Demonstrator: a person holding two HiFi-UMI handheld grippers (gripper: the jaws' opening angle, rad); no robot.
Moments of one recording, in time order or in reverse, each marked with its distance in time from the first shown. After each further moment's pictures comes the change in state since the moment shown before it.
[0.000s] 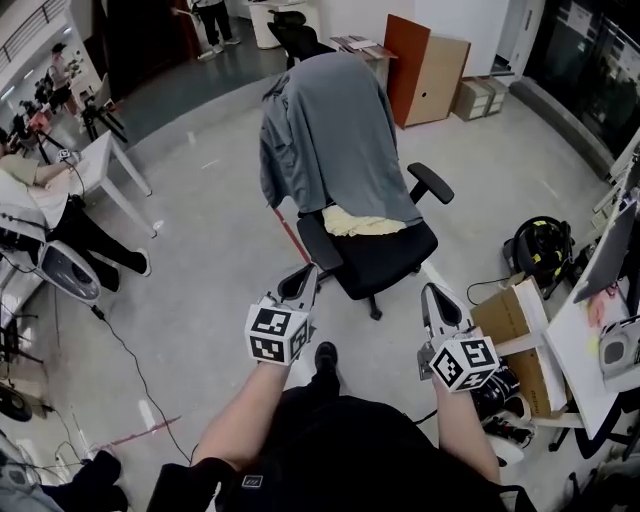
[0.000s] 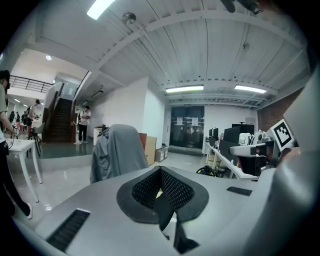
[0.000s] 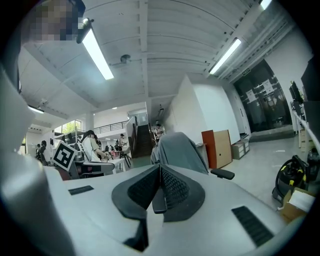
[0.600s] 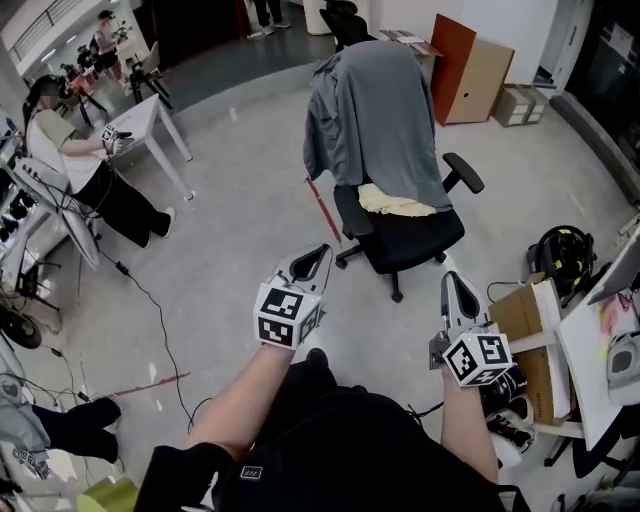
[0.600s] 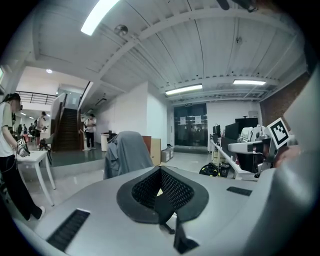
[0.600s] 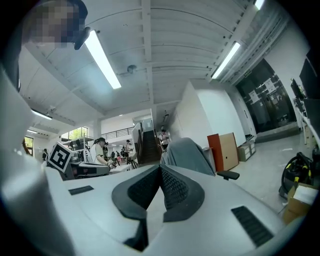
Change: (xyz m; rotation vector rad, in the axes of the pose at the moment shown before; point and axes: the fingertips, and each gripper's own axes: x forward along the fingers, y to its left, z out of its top) left arm -0.108 -0.034 0.002 0.062 -0.004 0.083; right arm -0.071 0.048 0.005 0.010 -0.069 0.067
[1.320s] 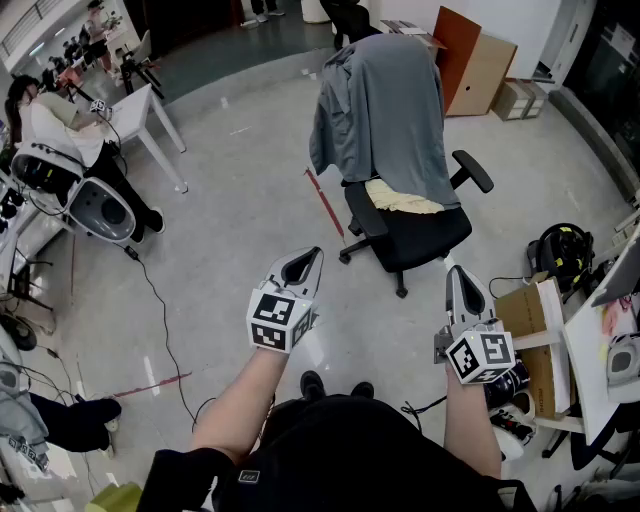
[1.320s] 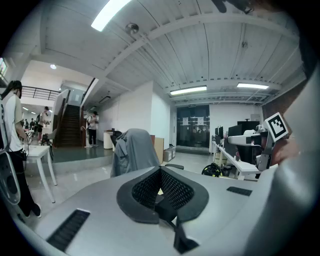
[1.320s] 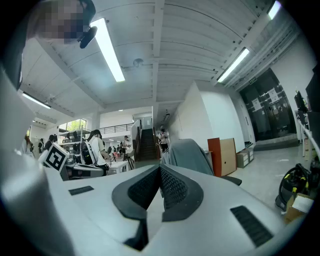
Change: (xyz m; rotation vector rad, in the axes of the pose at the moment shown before) left arm -0.012 0.088 -0.027 -0.035 -0.005 0.010; right arm 0.060 0.046 0.001 -0.079 0.001 -0.030
